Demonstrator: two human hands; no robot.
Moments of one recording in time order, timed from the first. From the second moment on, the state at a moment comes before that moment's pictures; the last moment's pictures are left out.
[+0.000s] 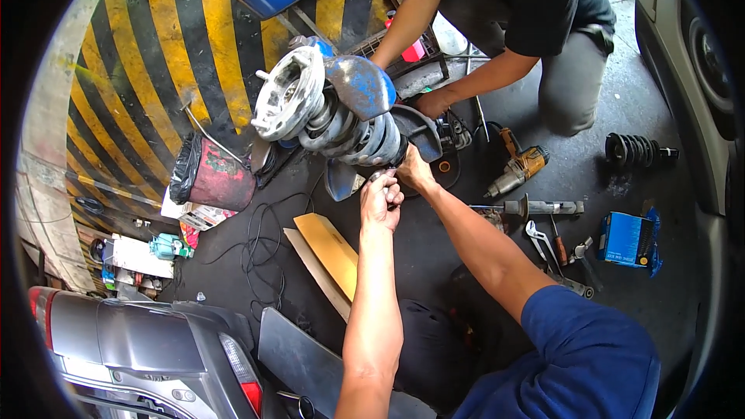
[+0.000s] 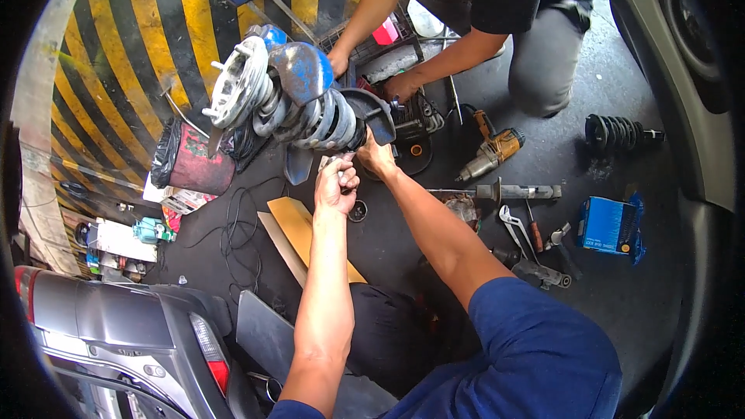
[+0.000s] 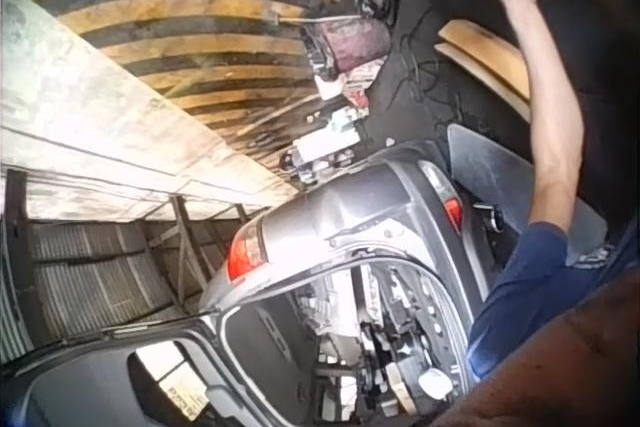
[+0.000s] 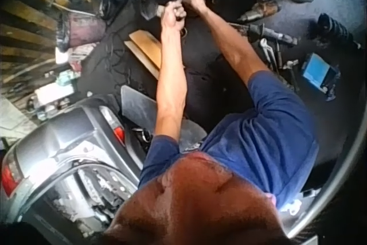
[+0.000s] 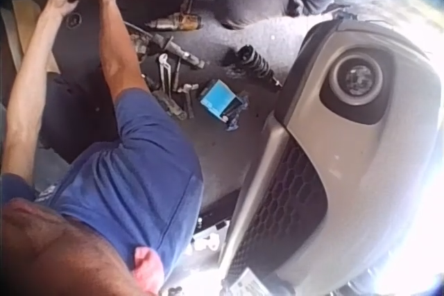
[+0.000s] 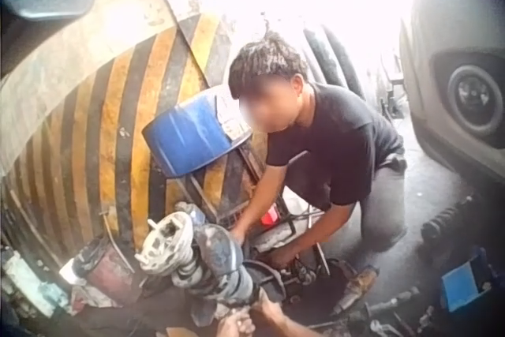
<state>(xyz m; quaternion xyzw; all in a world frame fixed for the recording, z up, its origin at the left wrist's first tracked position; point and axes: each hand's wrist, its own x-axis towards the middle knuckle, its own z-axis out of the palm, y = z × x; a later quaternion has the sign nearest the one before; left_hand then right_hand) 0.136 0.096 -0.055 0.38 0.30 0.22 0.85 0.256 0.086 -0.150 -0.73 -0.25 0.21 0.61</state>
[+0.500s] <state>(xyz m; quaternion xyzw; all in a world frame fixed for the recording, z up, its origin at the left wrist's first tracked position) 0.138 0.094 -0.059 0.35 0.31 0.22 0.85 0.255 0.082 -0.152 -0.72 -0.25 0.21 0.62</state>
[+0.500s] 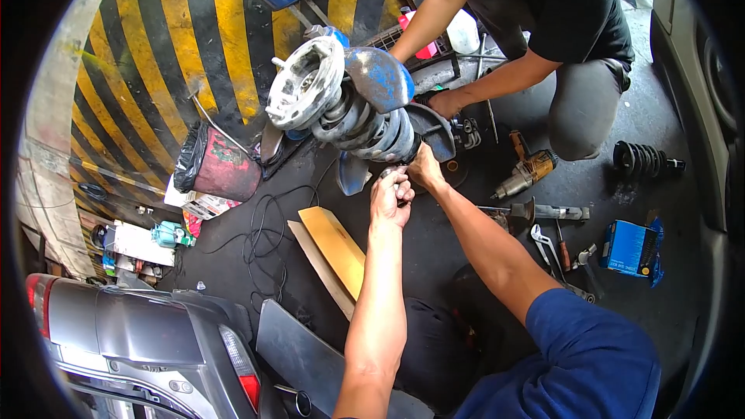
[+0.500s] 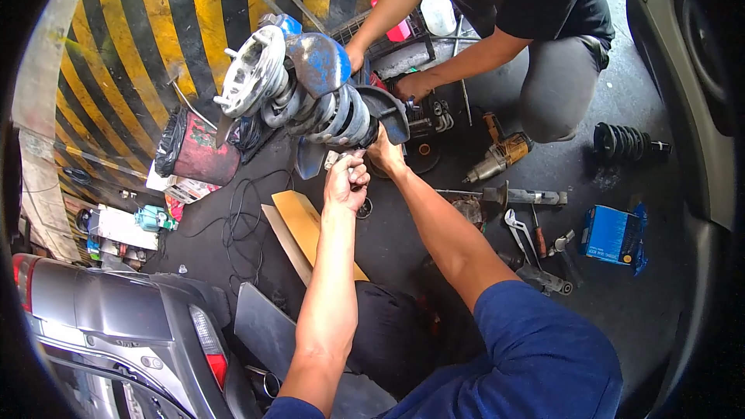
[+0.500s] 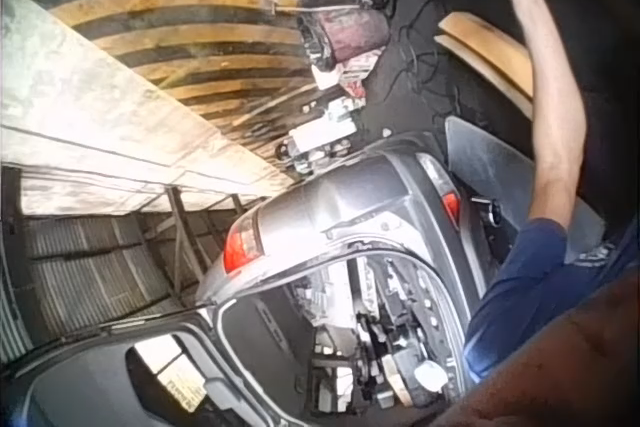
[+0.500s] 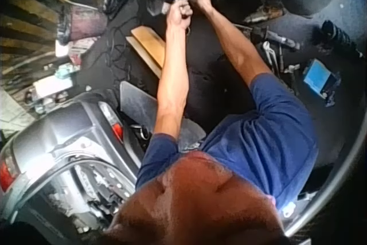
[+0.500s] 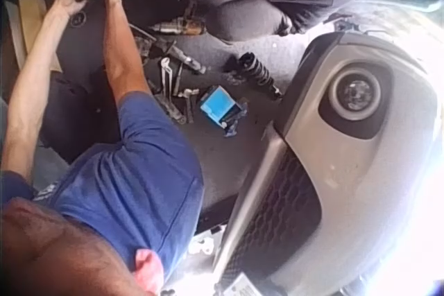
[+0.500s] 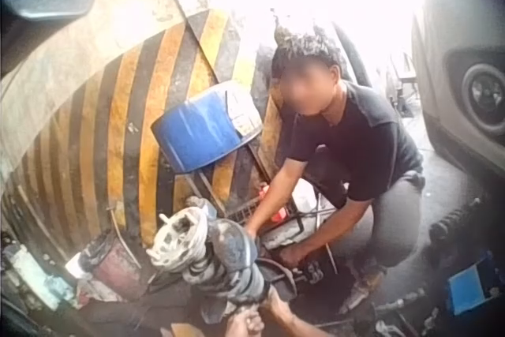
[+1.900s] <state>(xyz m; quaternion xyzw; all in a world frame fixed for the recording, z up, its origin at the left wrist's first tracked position) 0.148 0.079 -0.059 0.34 0.29 0.20 0.87 0.284 -0.088 -0.303 -0.79 -0.31 0.38 0.37</state>
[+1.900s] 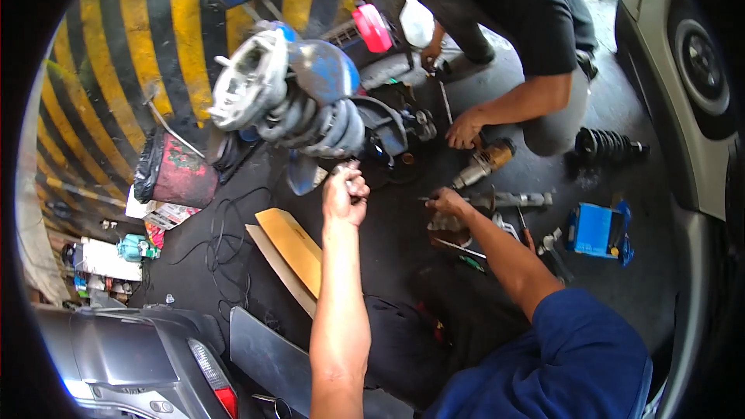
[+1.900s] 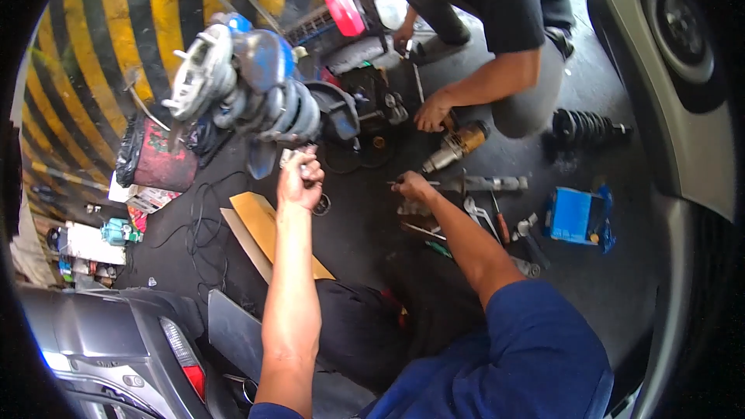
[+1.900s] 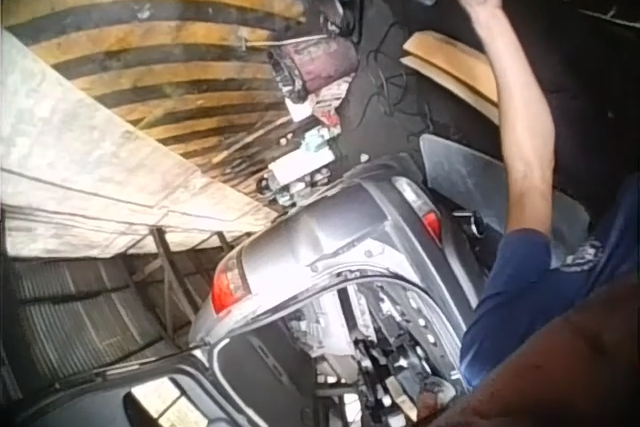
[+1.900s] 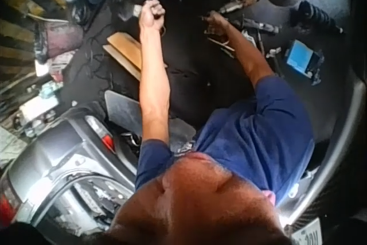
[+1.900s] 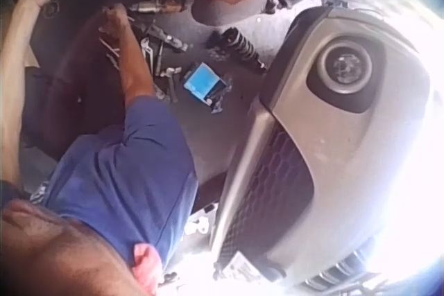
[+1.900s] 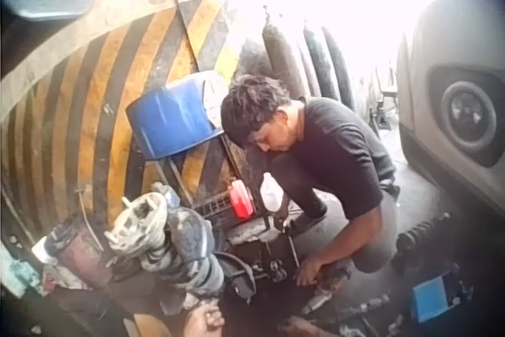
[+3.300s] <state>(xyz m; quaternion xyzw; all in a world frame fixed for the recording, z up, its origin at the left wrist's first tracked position) 0.136 0.092 -0.059 0.40 0.31 0.21 0.84 0.275 0.087 -0.257 -0.82 -0.24 0.20 0.48</state>
